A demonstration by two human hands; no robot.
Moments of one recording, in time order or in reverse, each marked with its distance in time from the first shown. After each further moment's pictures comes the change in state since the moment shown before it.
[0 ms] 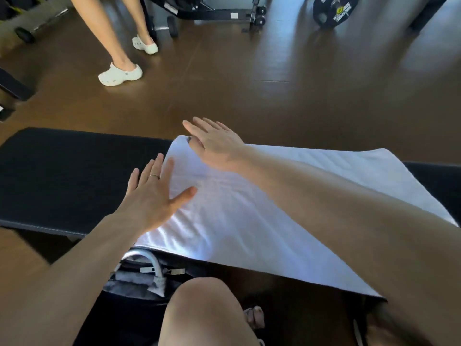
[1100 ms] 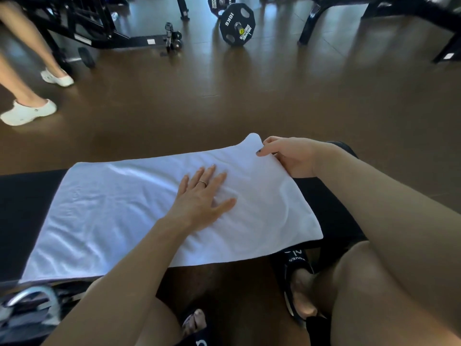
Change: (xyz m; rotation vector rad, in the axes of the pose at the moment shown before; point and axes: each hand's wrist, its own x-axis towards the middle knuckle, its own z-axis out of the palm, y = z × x) left_hand -0.006 0.271 0.035 -0.117 -0.006 0.511; right_hand -0.295 0.213 -0.124 1.385 -0.059 0.793
